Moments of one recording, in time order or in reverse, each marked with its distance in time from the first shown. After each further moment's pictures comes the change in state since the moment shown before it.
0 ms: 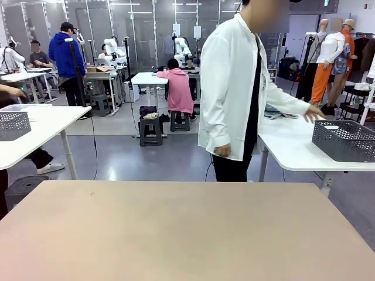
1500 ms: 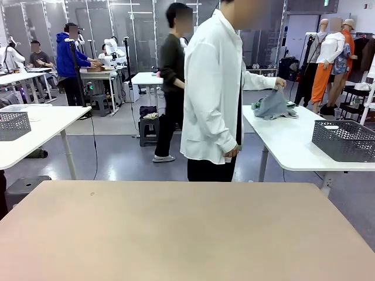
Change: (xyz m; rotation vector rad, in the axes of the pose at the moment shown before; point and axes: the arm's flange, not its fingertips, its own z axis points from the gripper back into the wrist) left arm 0.006 0.001 0.019 -0.057 -0.004 -0.002; right arm 0.000 0.000 0.000 0.000 -0.003 -0.001
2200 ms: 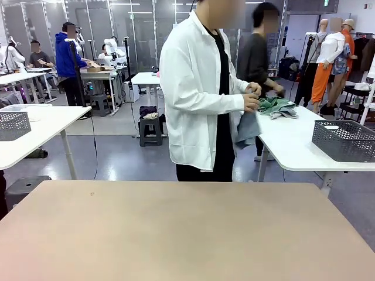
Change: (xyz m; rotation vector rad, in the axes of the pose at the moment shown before) left arm 0.000 0.001 0.002 0.006 -0.001 0.011; right arm 0.000 0.000 0.000 0.000 0.000 -0.001
